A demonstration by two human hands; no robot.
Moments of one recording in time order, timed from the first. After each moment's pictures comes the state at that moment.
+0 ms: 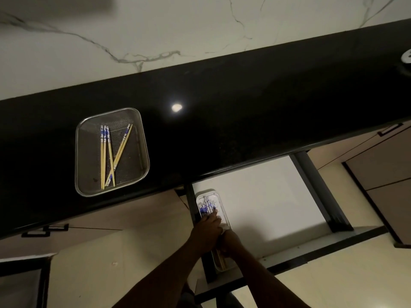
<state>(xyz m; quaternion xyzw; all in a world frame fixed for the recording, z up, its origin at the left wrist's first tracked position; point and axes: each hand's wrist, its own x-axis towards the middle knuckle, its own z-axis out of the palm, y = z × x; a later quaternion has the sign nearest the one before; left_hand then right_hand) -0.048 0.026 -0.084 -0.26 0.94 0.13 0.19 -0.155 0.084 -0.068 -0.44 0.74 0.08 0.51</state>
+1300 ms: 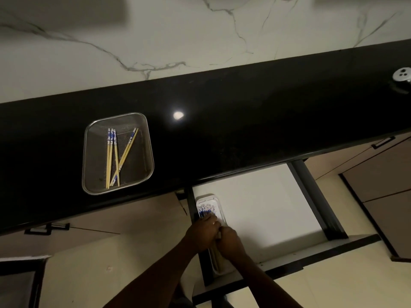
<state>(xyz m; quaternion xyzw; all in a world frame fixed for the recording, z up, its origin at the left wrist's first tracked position) -0.038 0.013 -0.059 -0.28 0.94 0.17 0.12 -0.155 0.088 -0.044 -0.46 0.79 -0.05 0.41</state>
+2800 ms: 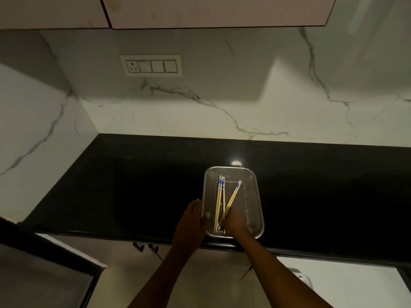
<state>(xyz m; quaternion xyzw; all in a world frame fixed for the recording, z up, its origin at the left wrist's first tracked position) 0.250 -0.136 0.097 -0.63 0.70 0.19 -0.29 0.091 -0.178 0.090 -0.58 0.73 -0.12 0.36</state>
